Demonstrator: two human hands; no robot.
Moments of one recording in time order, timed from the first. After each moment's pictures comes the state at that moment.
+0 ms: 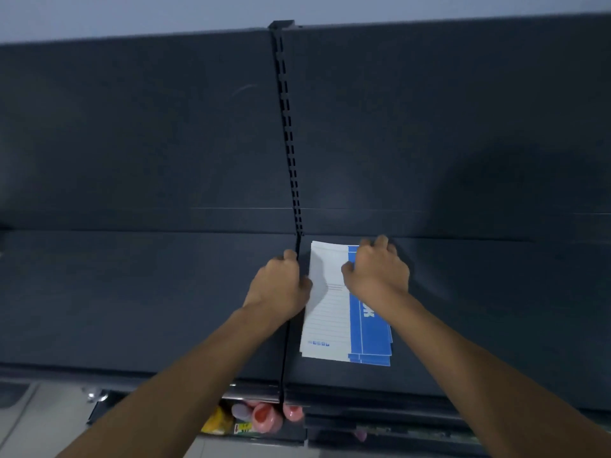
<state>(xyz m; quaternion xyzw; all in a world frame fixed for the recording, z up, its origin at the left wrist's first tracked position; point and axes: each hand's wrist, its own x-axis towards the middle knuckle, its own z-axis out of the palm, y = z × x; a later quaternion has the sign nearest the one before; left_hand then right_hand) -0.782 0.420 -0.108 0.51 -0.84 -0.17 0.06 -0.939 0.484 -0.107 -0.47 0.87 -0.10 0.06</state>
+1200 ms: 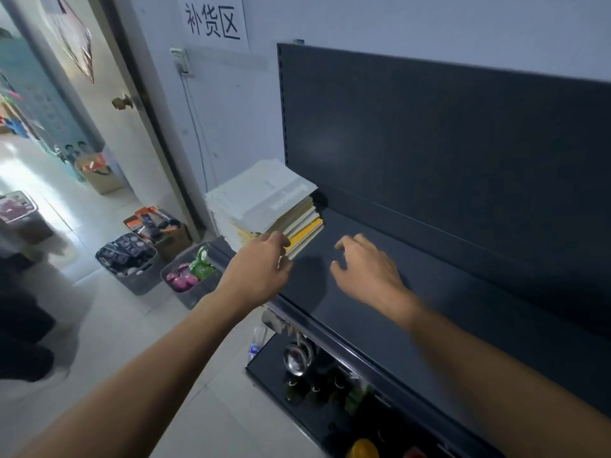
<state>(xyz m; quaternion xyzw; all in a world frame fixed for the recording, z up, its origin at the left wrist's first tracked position) -0.172 0.266 -0.061 0.66 -0.72 -0.06 0.19 -0.375 0.241 -0.055 -0.78 0.60 -0.13 0.14</state>
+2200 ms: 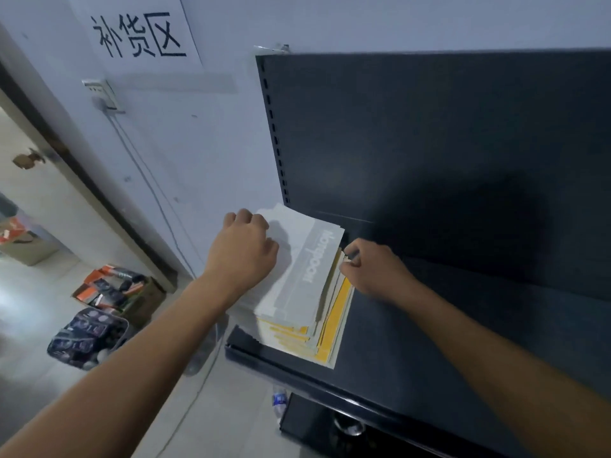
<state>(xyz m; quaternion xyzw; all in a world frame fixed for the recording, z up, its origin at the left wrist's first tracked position) -0.045 0.040 -0.034 0.62 -0.78 0.01 0.11 -0.273 0.086 -0.058 -0.63 0.70 -0.17 0.29</state>
